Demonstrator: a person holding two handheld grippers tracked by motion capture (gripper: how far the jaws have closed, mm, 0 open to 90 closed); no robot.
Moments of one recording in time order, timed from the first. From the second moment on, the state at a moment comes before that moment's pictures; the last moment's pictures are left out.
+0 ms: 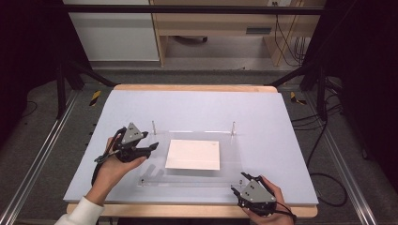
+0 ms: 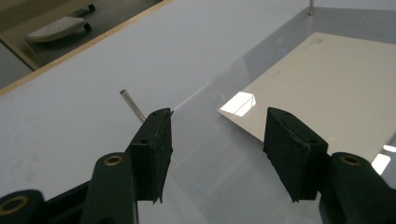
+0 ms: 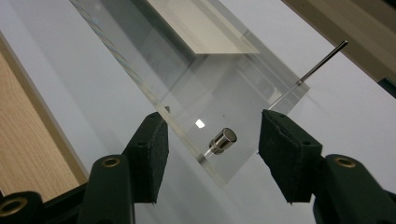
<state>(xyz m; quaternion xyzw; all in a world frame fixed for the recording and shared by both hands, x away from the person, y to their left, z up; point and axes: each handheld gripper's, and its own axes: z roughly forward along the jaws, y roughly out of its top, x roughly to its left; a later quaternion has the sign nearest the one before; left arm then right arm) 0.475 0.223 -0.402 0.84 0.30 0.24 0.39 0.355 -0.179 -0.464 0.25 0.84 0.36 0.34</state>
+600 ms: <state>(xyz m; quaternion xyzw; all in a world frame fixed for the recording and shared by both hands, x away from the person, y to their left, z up) 0.427 0.217 -0.397 0.86 0.22 0.22 0.41 0.360 -0.180 -0.447 0.24 0.84 0.36 0.34</state>
